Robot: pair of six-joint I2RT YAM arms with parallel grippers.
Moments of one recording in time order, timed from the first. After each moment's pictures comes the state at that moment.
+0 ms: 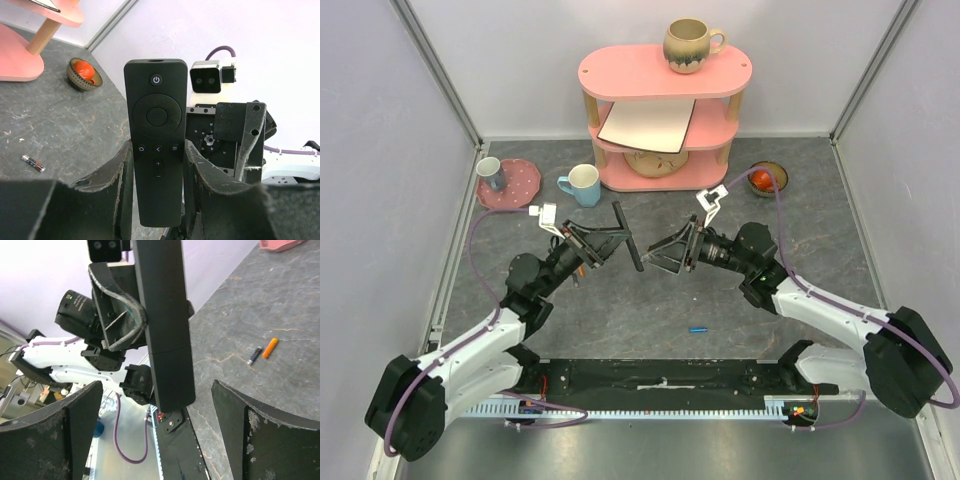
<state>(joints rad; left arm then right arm) -0.55 0.89 0.33 0.84 0.27 -0.92 0.67 1.17 0.57 0.70 -0.57 0.90</state>
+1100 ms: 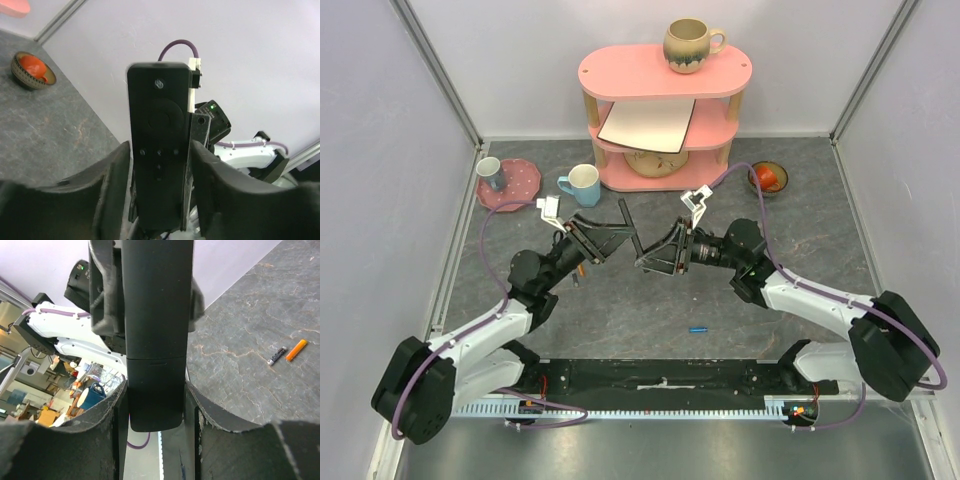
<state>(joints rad) -0.54 1.02 0.35 1.07 0.37 -1.10 0.71 1.29 0.62 0.80 -0.70 0.89</state>
